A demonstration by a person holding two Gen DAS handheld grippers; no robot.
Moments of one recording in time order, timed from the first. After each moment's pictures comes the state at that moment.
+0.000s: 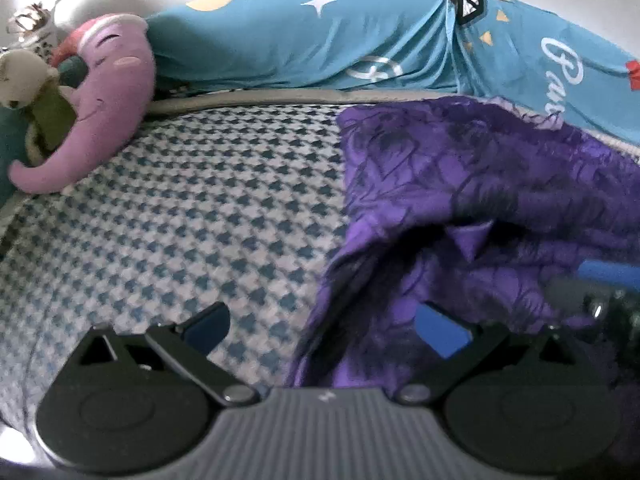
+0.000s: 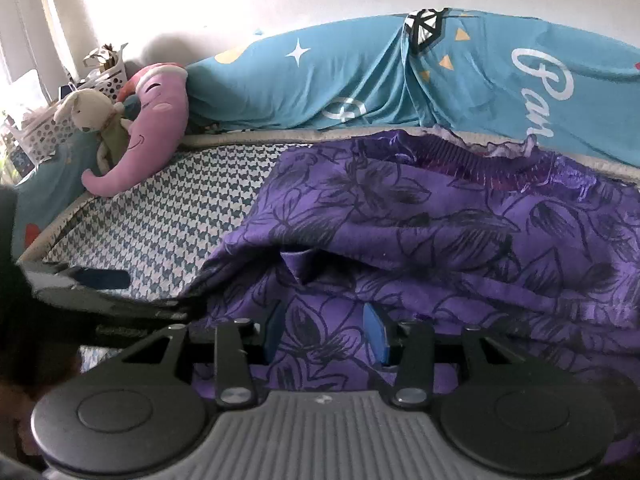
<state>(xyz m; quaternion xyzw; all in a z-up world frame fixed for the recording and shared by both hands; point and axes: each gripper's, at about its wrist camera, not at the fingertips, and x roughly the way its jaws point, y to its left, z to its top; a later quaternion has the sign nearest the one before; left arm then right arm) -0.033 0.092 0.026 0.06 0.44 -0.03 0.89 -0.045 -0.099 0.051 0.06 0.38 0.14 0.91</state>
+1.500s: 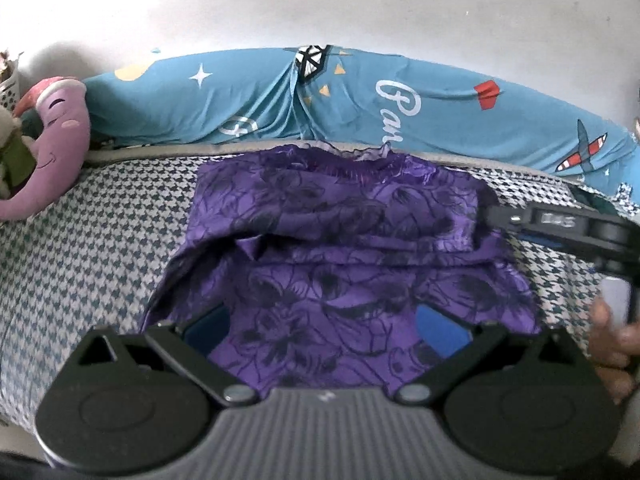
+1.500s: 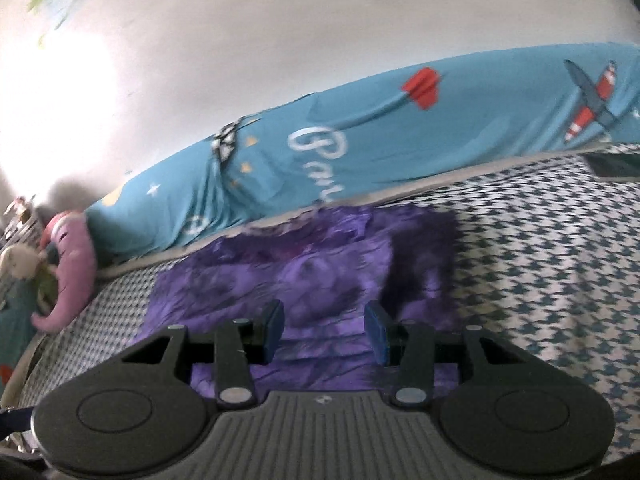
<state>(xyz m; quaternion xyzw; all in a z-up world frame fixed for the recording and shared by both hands) -0.144 -0.031 0.116 0.04 0.41 -0.13 0.90 -0.118 -0.267 0.106 0.19 0.30 -0.03 0.94</state>
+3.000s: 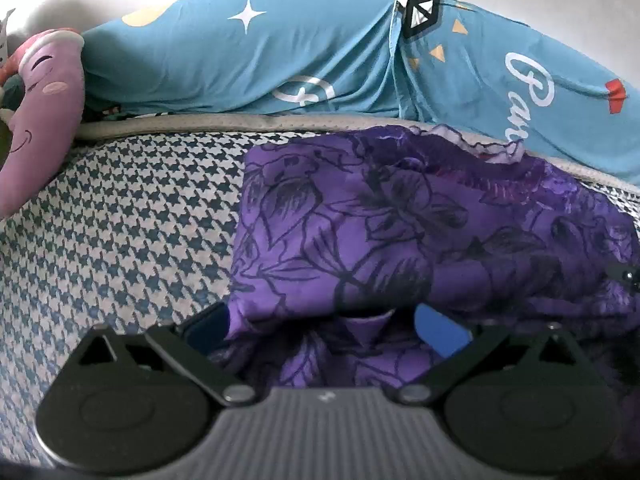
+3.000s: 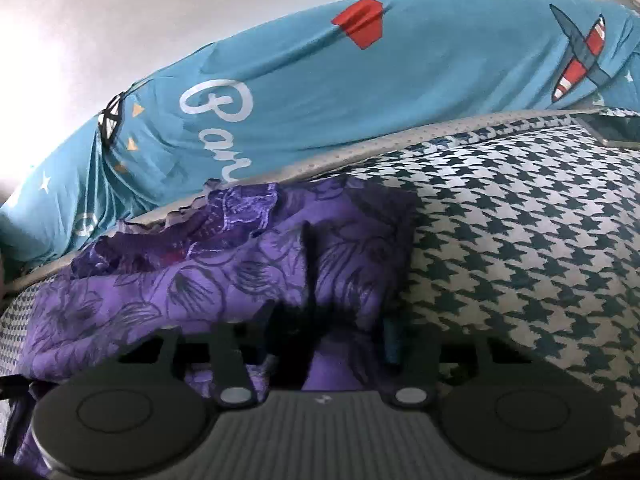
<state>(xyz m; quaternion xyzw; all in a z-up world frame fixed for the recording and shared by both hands) 0.023 0.024 0.027 0.03 0.44 -0.08 0.89 -0.021 -0.301 0.016 0.18 0.32 -0.10 0.92</state>
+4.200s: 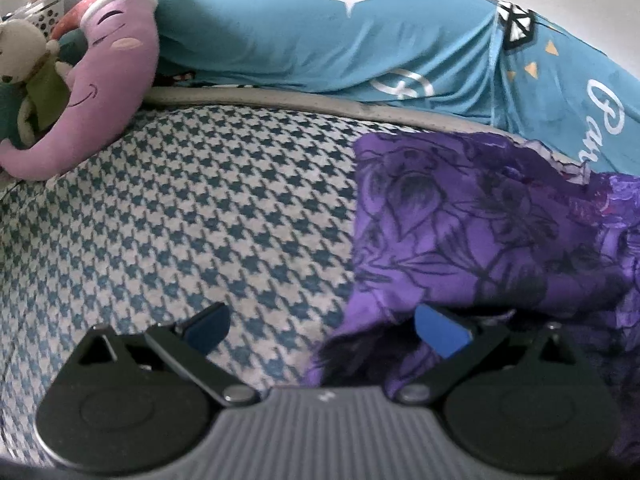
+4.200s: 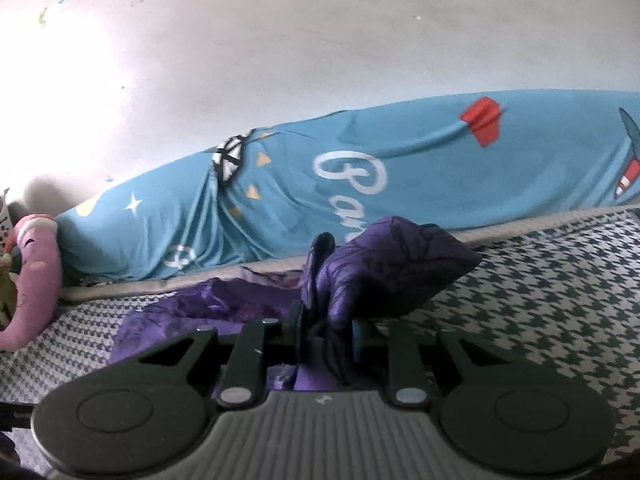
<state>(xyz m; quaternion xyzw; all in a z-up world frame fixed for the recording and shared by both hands) 0.030 0.093 0.018 -0.01 0.45 0.00 0.89 -0.015 -0.211 0.081 0.14 0.24 -0.05 0.96</state>
